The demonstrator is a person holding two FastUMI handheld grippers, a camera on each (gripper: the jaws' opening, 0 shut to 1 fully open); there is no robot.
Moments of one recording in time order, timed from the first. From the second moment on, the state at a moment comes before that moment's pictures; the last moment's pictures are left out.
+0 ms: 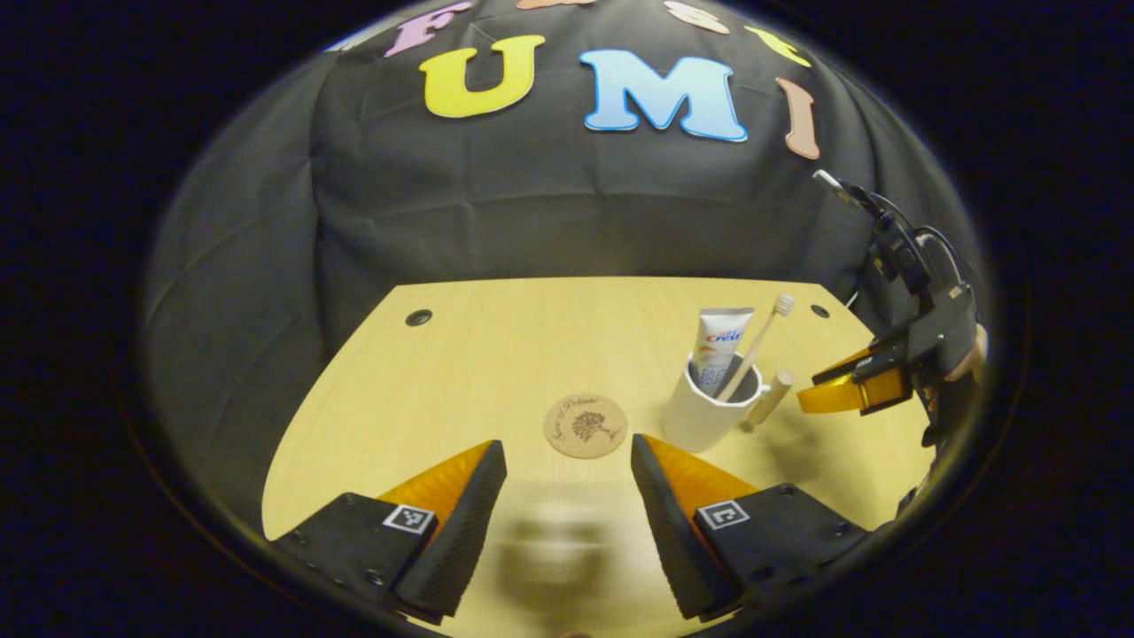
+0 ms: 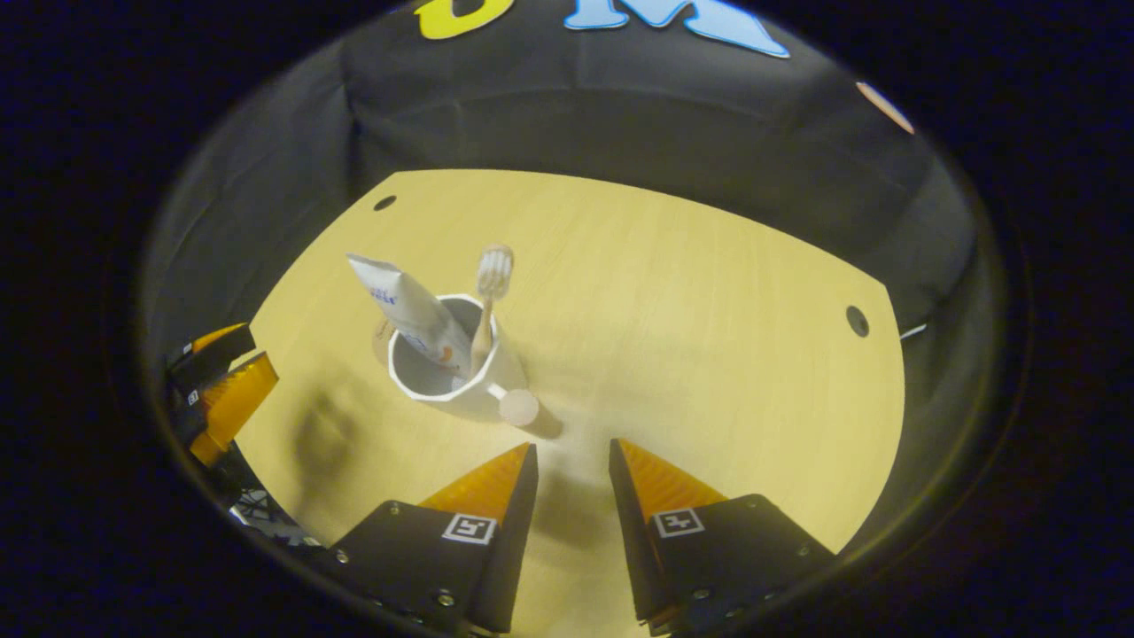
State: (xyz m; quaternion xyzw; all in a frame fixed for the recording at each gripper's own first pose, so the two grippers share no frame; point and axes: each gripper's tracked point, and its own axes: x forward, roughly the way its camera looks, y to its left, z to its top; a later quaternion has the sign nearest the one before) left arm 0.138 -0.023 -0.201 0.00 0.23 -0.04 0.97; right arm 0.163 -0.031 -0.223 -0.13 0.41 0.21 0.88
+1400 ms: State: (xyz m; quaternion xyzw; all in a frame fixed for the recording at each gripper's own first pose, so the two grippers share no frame) left arm 0.104 0.046 -0.234 -0.03 0.27 0.06 0.96; right arm 0.197 0.012 -0.255 -0.23 0.41 0.31 0.83
